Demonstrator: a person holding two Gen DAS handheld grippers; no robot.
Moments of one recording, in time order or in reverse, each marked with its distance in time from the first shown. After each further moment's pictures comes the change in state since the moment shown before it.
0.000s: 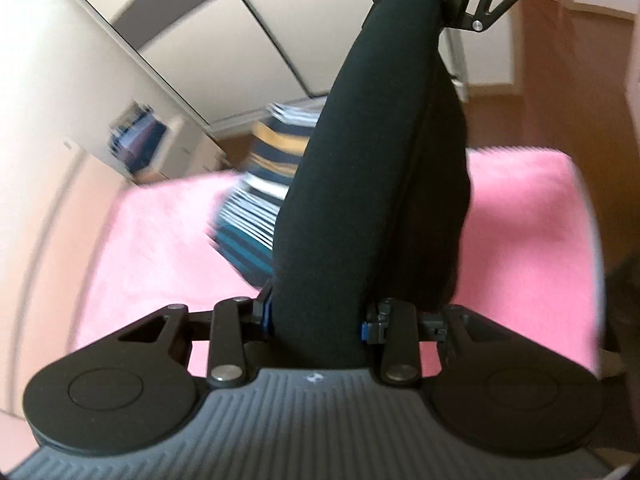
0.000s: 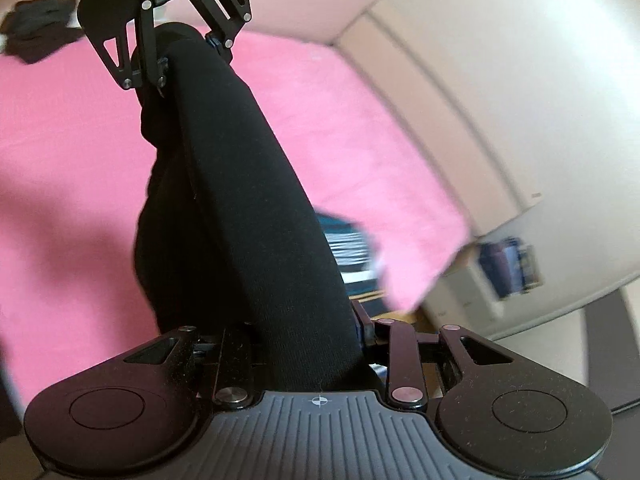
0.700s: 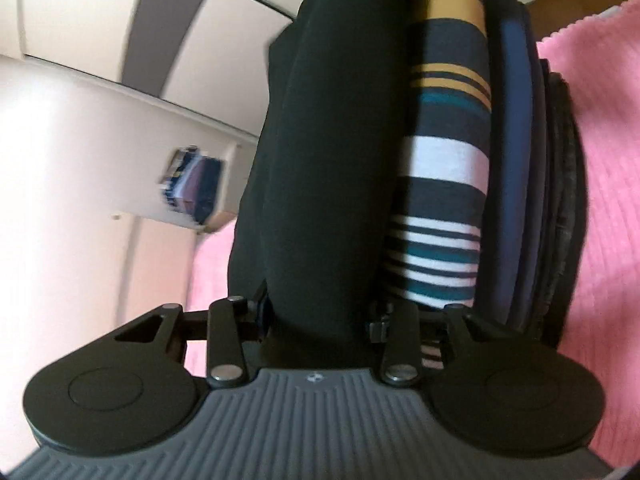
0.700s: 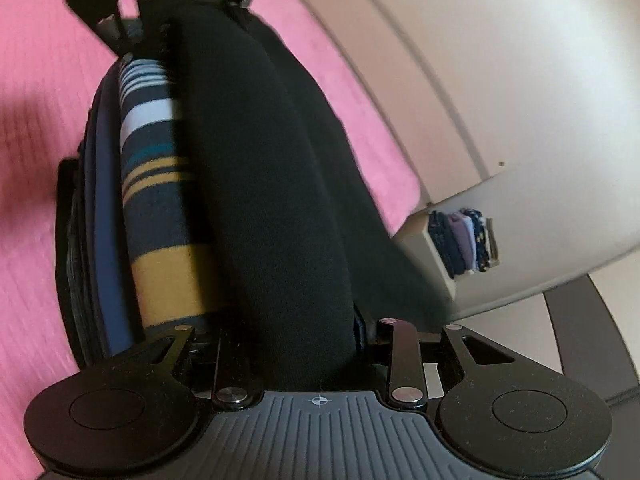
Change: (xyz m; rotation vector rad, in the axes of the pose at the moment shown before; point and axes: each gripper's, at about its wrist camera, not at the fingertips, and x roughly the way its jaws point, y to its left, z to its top) left arm 0.351 -0.017 -0.020 0.289 -0.029 0.346; right arm 0.260 -0.013 -0.128 -0.044 0.056 -0.243
